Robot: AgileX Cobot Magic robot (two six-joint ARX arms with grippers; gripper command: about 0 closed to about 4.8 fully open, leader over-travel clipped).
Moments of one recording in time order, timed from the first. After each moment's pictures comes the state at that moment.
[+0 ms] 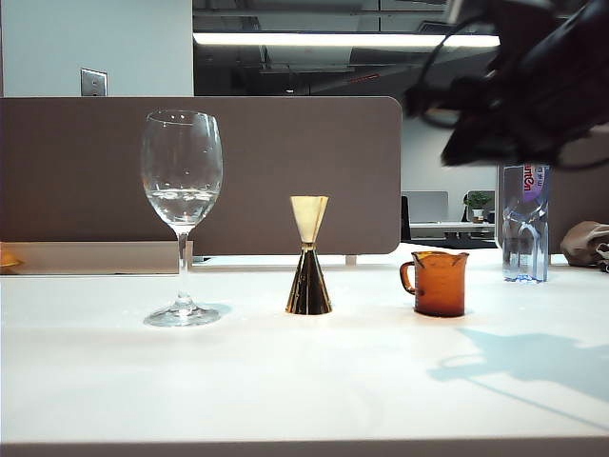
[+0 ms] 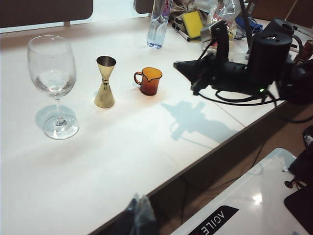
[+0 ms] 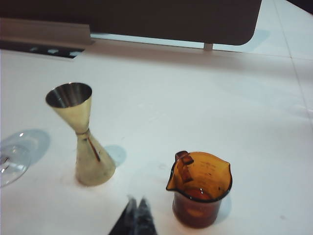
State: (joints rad) left arm -0.04 0.18 1.14 -1.33 0.67 0.10; right arm 0.66 1.15 0.41 0.54 0.31 0.09
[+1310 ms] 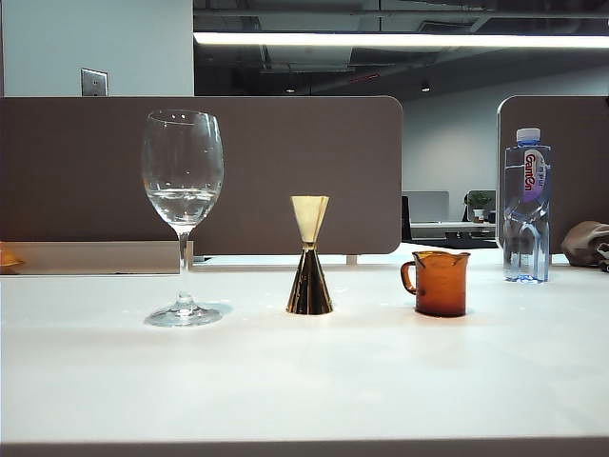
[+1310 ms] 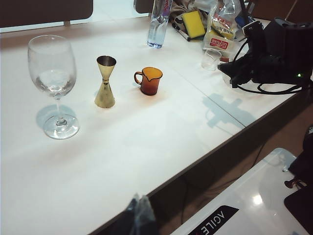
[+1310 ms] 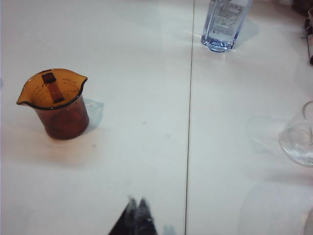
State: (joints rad) left arm -0.04 0.18 1.14 -1.33 0.67 0.10; right arm 0.25 0.71 0.38 -0.09 0.14 -0.02
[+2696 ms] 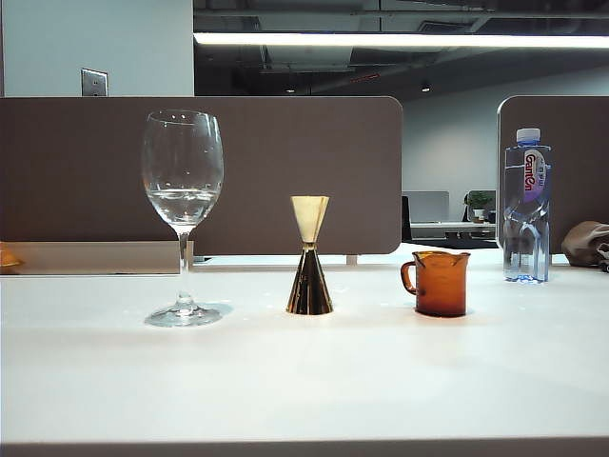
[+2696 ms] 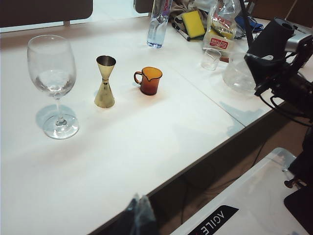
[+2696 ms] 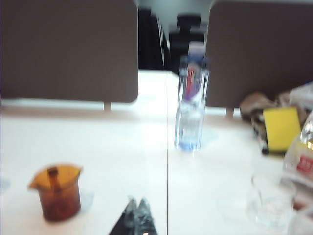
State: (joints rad) left arm -0.04 0.18 1.14 -1.33 0.67 0.10; right arm 0.22 0.00 0.01 0.11 0.16 -0.05
